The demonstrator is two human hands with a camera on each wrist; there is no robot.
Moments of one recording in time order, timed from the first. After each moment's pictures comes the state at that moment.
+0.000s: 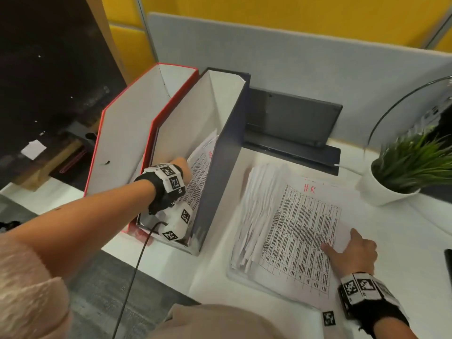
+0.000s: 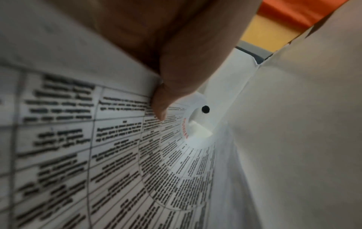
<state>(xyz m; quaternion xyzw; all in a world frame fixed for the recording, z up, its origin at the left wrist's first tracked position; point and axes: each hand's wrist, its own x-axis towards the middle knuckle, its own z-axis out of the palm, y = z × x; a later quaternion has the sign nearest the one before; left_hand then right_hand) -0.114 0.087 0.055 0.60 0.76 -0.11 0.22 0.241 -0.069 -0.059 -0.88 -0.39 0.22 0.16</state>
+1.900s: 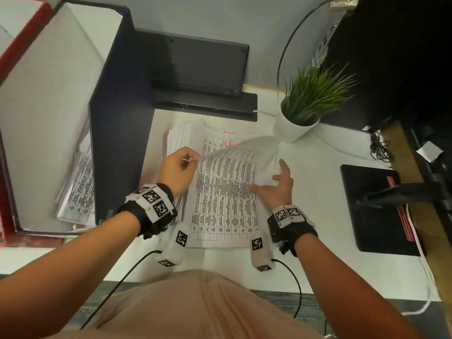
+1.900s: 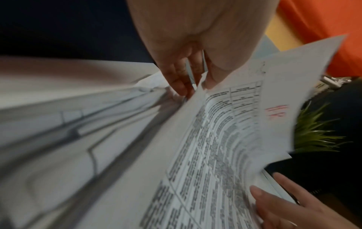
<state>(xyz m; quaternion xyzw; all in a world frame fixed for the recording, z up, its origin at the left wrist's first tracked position) 0.034 0.015 -0.015 0.64 0.53 0.30 0.47 0.242 -0.074 -0.046 -0.79 -0.26 0.35 0.44</state>
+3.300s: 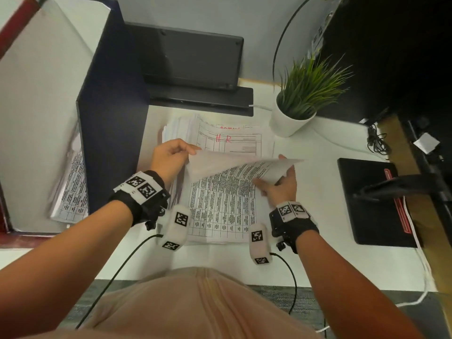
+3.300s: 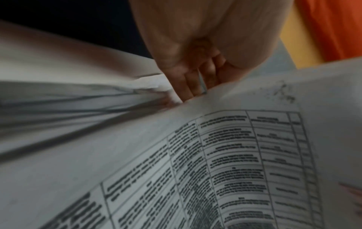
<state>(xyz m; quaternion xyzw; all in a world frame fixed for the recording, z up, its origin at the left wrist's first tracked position) 0.039 0.028 -0.002 0.51 0.54 0.33 0.58 0.250 -0.084 -0.044 -0.72 -0.20 0.38 0.55</state>
